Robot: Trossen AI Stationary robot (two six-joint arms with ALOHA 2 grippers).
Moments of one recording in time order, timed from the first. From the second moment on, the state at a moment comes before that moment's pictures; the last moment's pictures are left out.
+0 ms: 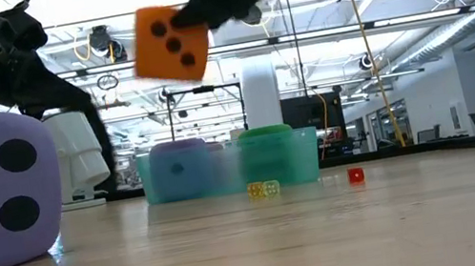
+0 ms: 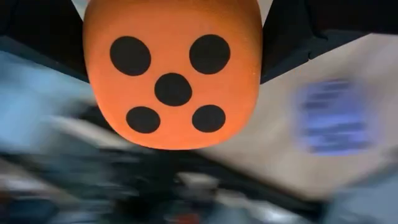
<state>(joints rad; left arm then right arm) -0.20 0.58 0.26 -0.06 -0.39 -0.32 -0.04 1.70 1.24 0.07 -0.16 -0.40</state>
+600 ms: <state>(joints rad) -0.20 0.58 0.26 -0.06 -0.39 -0.33 -0.33 1.75 1.21 0.01 0.08 -0.17</state>
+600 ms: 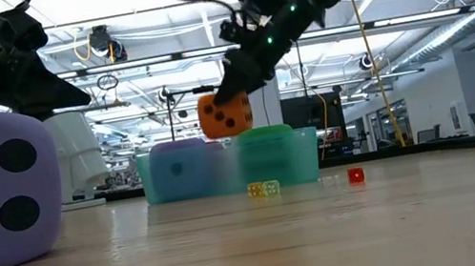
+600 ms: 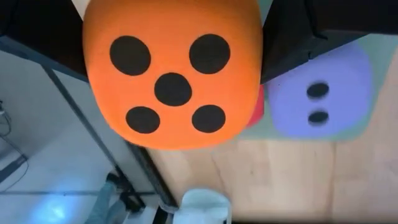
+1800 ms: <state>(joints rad) -0.20 0.58 0.26 -0.07 -0.39 -0.32 -0.31 1.75 1.19 -0.12 0.08 -0.20</state>
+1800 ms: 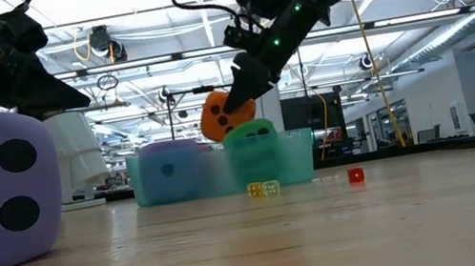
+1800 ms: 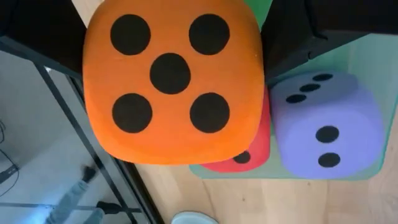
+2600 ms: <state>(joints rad) -0.20 0.58 0.26 -0.06 -0.39 -0.31 -0.28 1.66 1.19 -0.32 0.01 -0.13</state>
